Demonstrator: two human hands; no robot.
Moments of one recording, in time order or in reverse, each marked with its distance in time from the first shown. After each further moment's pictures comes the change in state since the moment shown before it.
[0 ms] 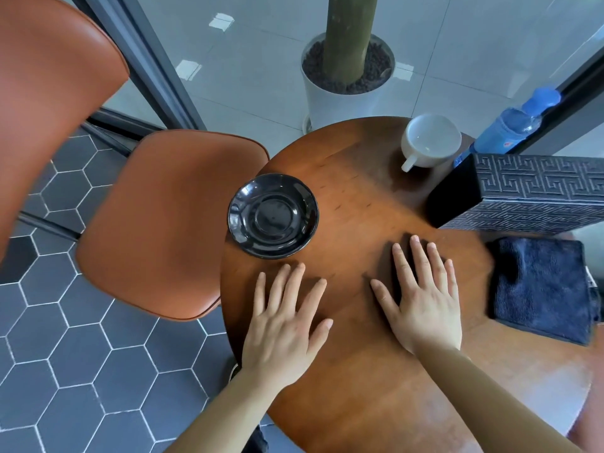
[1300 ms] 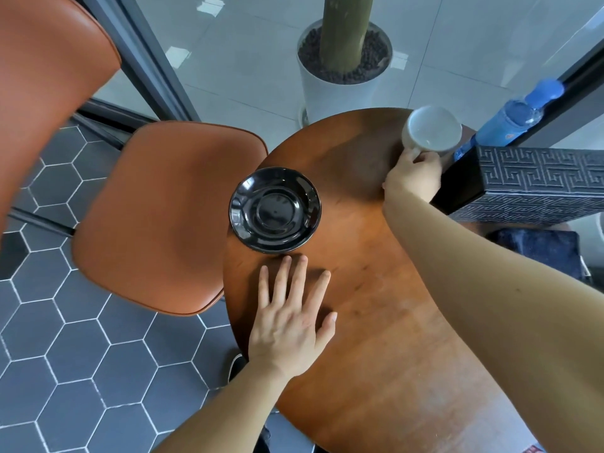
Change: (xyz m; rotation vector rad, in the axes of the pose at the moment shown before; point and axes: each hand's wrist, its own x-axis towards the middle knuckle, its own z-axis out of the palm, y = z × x) left_hand 0.004 0.002 -0.004 0.104 -0.115 -0.016; right_hand 0.185 -0.065 -0.044 1.075 0.346 0.854
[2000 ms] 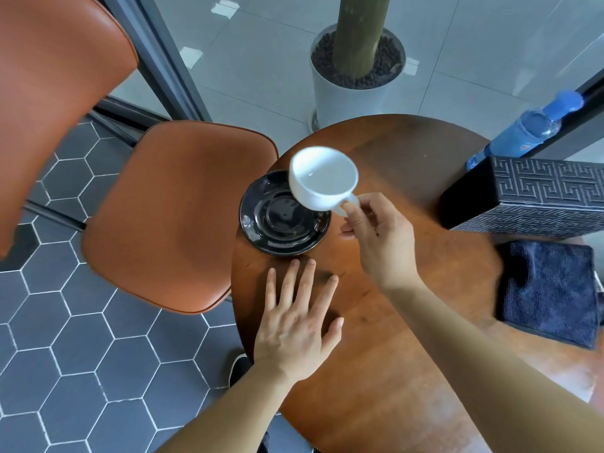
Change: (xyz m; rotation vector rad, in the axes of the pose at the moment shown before) left_hand 0.000 0.000 0.000 -0.030 0.009 -0.004; right_hand -0.105 0.019 -0.061 -0.079 -0.642 -0.563
